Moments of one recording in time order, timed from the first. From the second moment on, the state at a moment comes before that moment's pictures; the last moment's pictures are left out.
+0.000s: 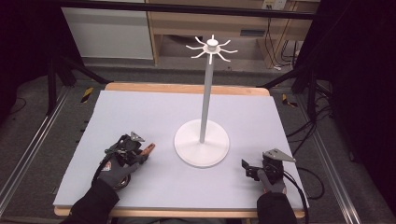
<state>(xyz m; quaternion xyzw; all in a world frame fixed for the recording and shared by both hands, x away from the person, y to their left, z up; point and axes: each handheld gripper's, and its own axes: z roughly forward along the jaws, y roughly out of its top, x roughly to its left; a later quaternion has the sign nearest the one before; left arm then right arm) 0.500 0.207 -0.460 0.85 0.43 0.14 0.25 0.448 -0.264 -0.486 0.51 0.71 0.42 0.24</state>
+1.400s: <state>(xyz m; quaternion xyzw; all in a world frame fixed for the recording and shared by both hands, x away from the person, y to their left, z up) 0.479 0.227 -0.423 0.82 0.44 0.15 0.32 0.448 -0.264 -0.486 0.51 0.71 0.42 0.23</state>
